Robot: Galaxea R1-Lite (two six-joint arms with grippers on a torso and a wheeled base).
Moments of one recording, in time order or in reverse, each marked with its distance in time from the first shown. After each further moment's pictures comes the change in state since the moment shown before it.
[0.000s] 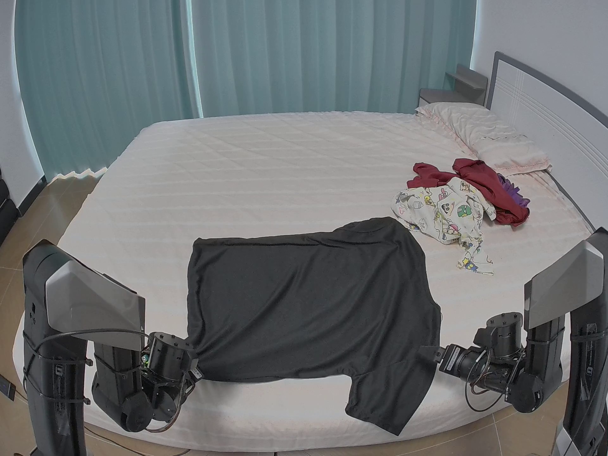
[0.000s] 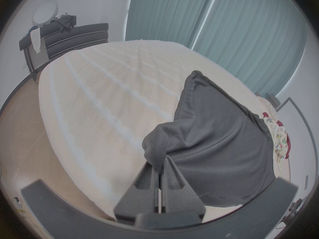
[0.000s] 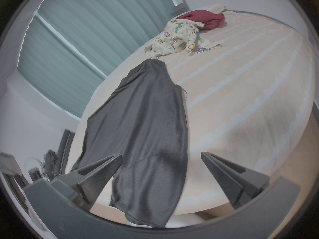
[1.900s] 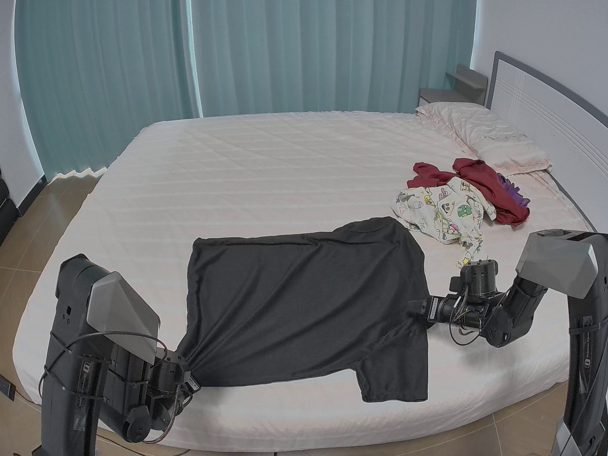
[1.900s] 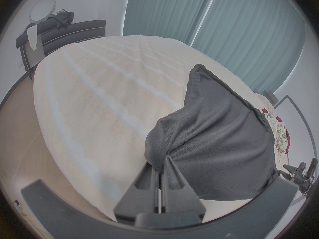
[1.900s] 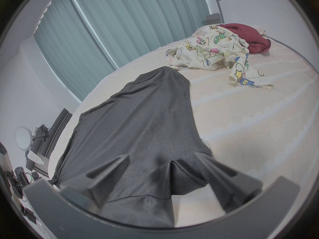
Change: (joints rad) left arm 0.048 0.182 0.097 -0.302 -0.067 0.051; right arm -0.116 0.066 -0.671 0.570 0.116 -0.354
